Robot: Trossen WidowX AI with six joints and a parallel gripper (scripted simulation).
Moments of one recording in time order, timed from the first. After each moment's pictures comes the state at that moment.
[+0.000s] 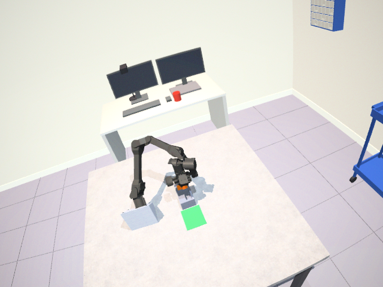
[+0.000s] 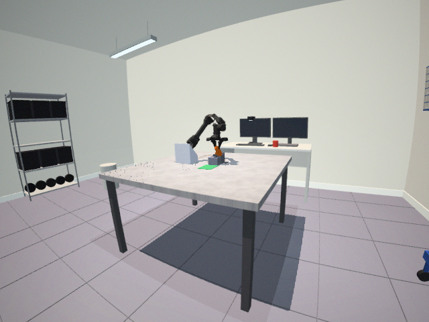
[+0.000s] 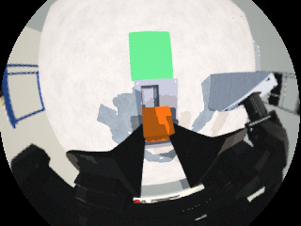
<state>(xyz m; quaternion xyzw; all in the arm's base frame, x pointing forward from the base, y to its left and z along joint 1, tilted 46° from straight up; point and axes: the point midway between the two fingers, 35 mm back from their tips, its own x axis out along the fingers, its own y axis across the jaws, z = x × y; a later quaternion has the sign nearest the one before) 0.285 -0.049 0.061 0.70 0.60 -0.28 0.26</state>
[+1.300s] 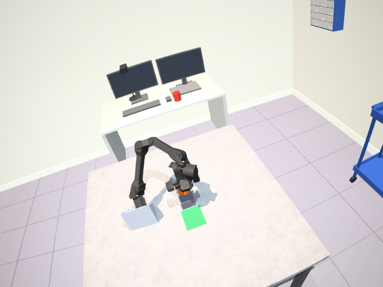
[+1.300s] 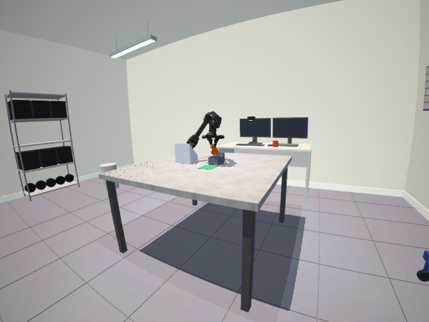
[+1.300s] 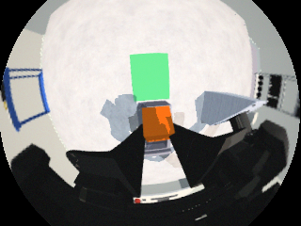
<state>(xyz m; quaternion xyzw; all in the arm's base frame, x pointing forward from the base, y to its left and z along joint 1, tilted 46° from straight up) 0.272 -0.111 0.033 0.70 0.60 -0.28 0.26</state>
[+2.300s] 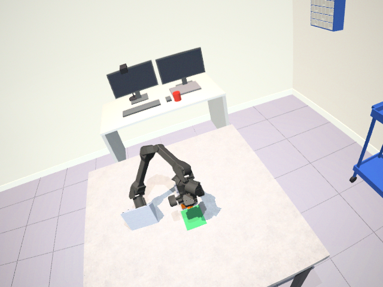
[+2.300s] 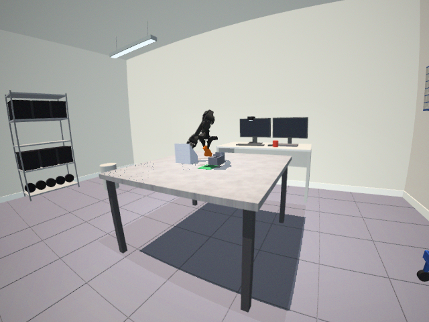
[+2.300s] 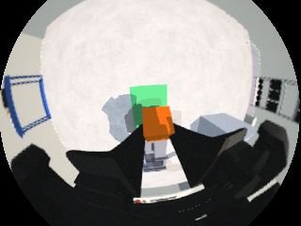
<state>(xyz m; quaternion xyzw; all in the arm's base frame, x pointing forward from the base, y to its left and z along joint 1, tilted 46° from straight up) 0.255 -0.181 -0.040 0.70 0.60 -0.28 0.26</state>
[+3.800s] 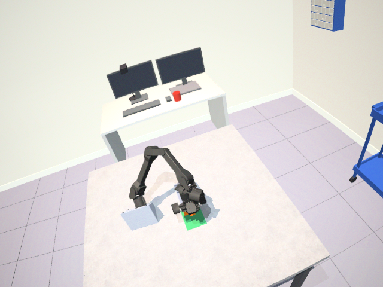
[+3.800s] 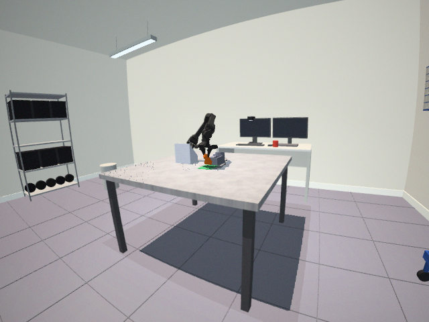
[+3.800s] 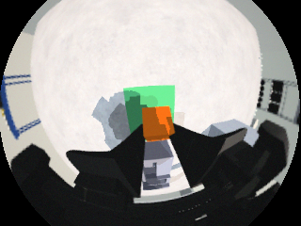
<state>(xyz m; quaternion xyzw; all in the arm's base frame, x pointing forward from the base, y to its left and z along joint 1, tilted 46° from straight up) 0.262 -0.135 -0.089 0.70 0.60 -0.28 0.27</state>
